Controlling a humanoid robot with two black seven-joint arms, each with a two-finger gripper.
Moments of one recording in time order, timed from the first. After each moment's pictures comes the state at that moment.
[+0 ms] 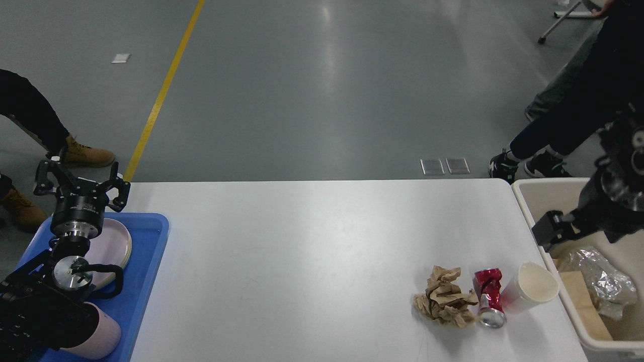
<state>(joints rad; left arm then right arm) -0.63 0.29 -0.84 -0.28 -0.28 -0.60 -0.48 2.13 -0.47 -1.43 1.63 -0.45 0.47 -0.12</state>
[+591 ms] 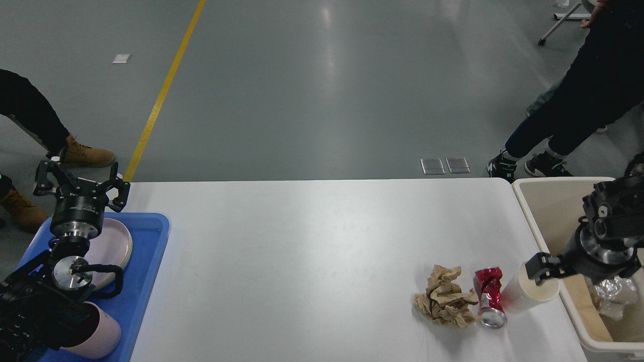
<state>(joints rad) -0.63 0.29 -0.84 -0.28 -0.28 -0.60 -0.48 1.64 -0.52 -1.31 1.32 -0.44 0.32 -0.12</state>
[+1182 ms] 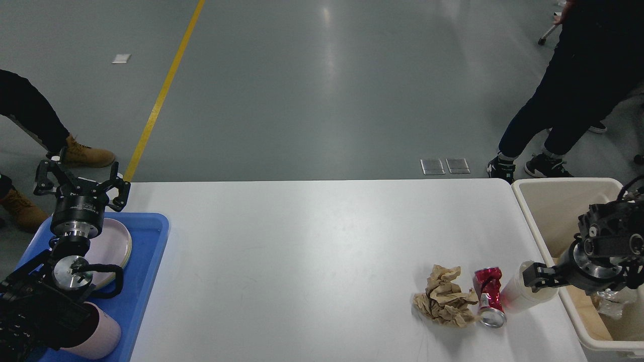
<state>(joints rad) -0.63 0.29 -0.84 -0.28 -0.28 -0.60 -0.48 1.45 -0.52 -1.21 1.15 -0.44 0.31 -0.12</state>
